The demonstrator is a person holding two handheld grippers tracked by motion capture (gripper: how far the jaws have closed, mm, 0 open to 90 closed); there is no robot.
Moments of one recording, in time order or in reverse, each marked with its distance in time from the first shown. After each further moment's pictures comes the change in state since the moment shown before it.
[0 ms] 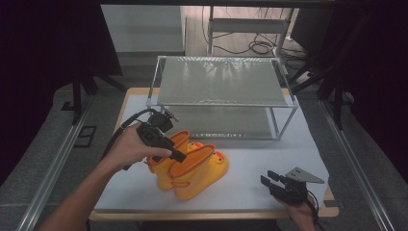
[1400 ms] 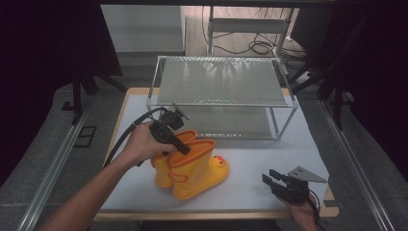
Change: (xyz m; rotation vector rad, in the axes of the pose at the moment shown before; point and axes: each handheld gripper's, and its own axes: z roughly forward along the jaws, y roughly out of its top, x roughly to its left) left arm 0.003 0.026 0.016 0.014 0.014 -0.017; right arm -0.004 0.001 -0.002 -0.016 -0.011 0.017
